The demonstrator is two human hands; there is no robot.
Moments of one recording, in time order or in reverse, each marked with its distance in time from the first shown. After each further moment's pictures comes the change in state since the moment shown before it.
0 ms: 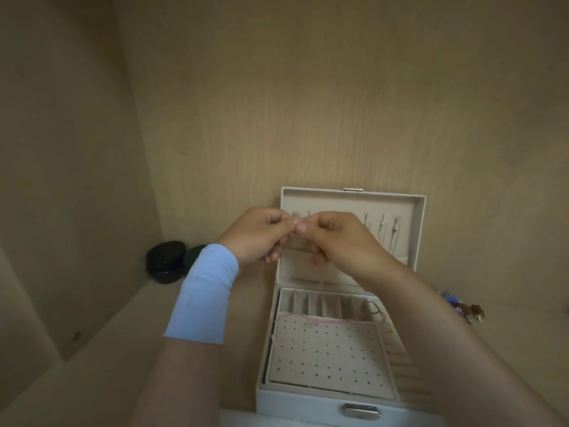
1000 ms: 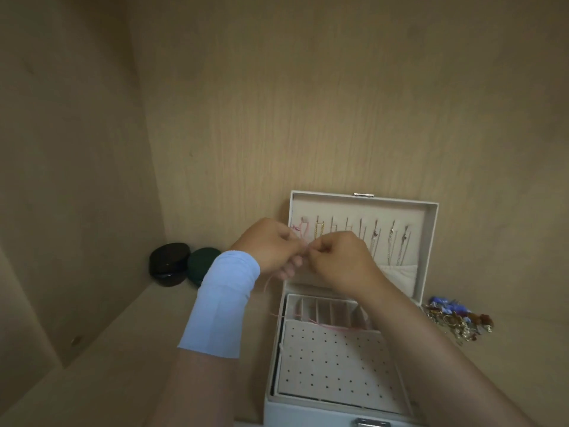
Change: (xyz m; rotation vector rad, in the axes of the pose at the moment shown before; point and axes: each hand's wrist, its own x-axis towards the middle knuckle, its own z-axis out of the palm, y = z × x) left_hand 0.007 -0.007 0.006 0.116 0.043 -0.208; right_hand 0.014 0.026 0.018 -0.524 0.170 0.055
